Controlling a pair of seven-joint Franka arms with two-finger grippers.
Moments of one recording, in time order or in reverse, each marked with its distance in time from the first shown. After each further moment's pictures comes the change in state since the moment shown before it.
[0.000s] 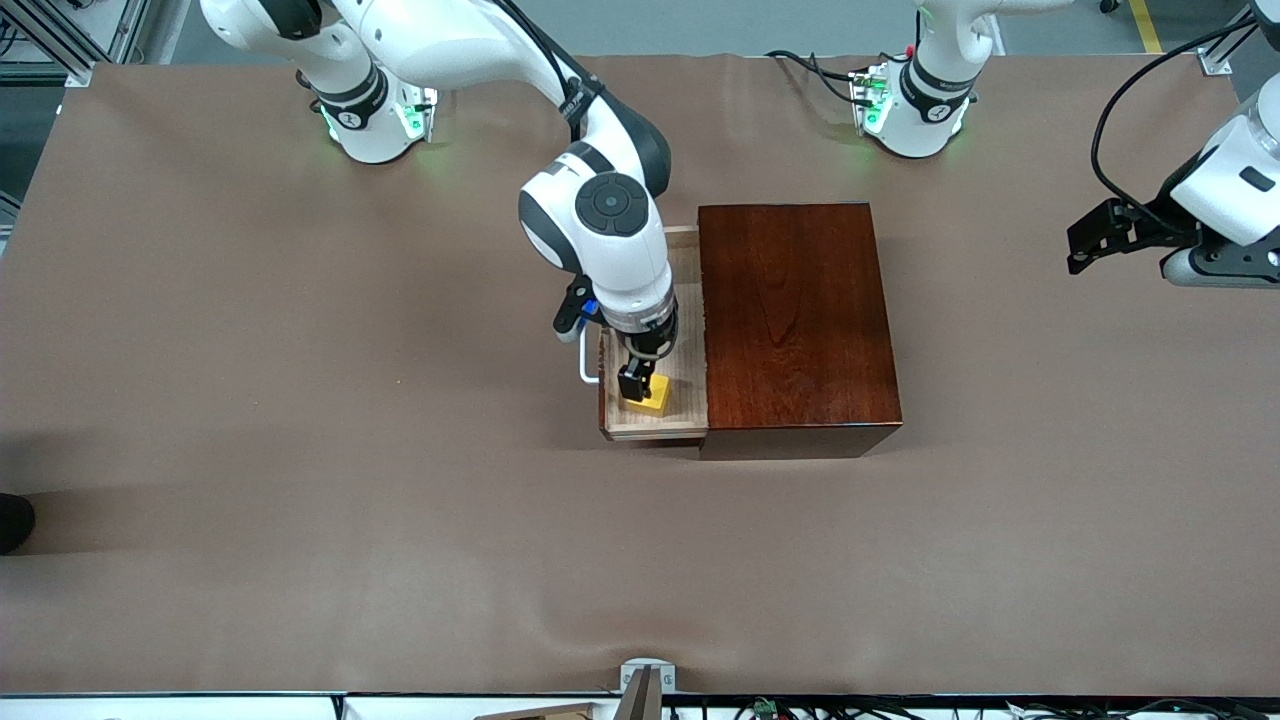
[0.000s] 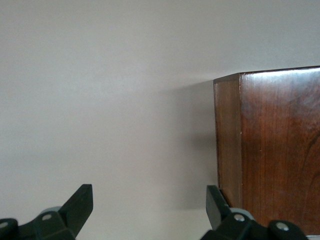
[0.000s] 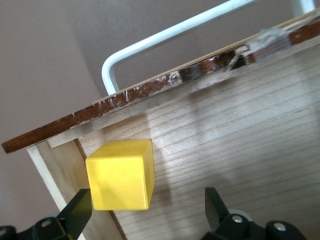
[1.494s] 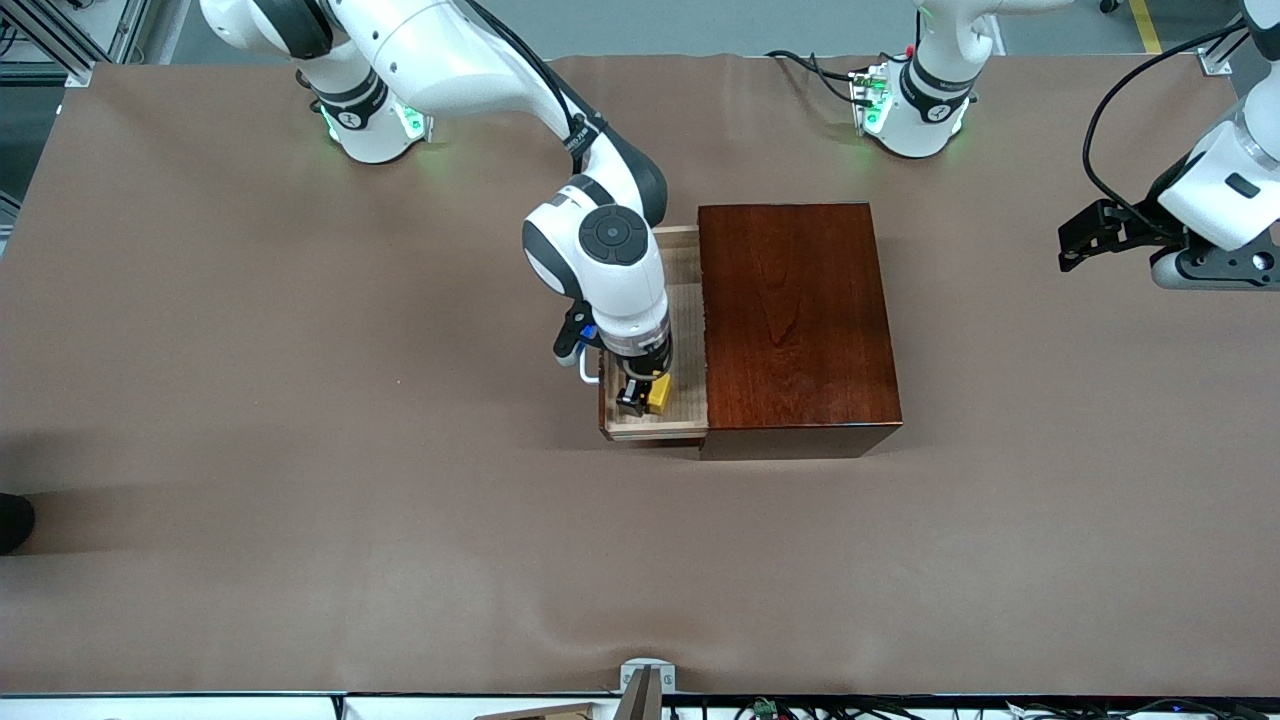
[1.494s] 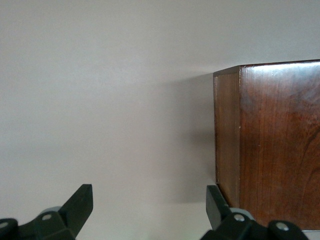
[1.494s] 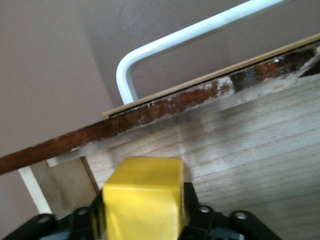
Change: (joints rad) left arm 0.000 0.003 -0.009 0.003 0.000 -0.034 -0.025; right arm -0.012 0.057 -0.002 0.006 -0.041 0.060 -0.026
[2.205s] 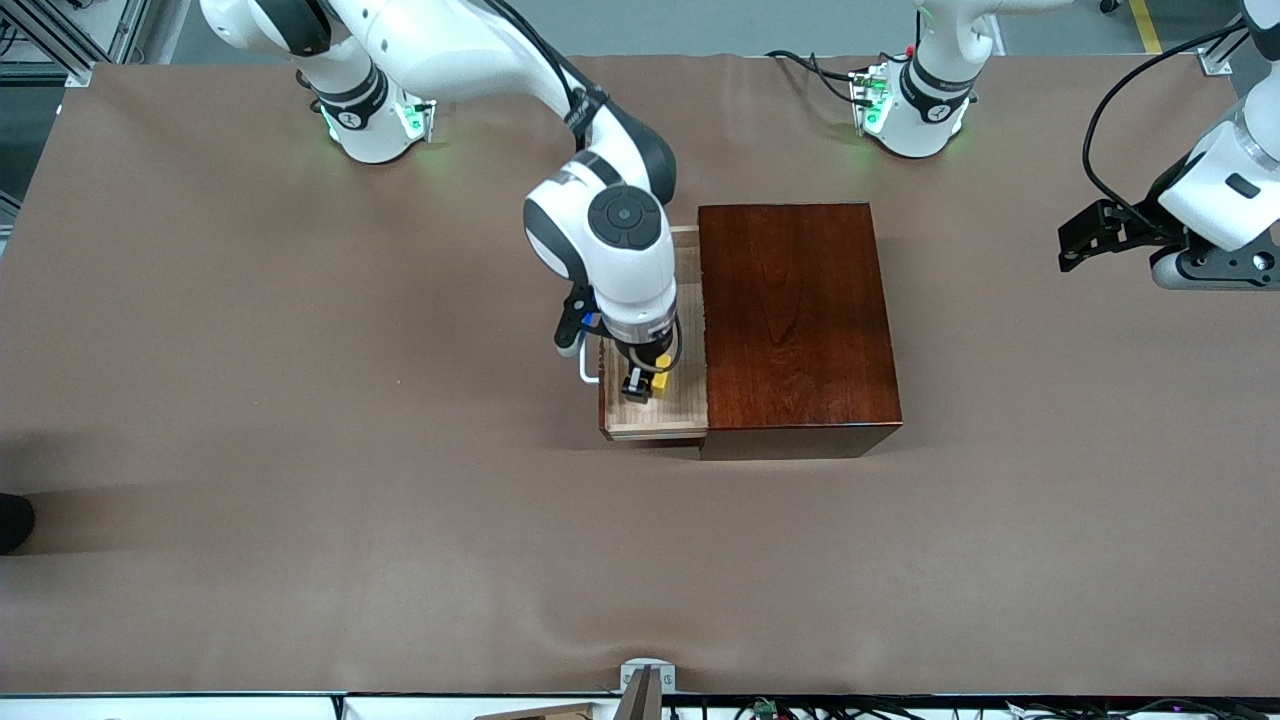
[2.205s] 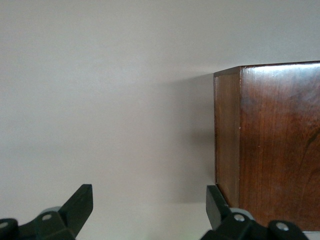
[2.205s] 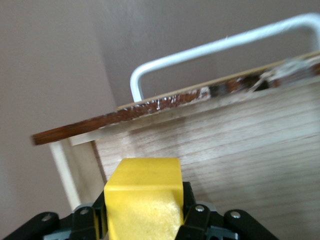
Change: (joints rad) left arm 0.000 0.000 0.000 0.000 0.000 -0.001 -0.013; right arm 0.003 -0.019 0.006 0.145 -0.001 -0.248 -0.089
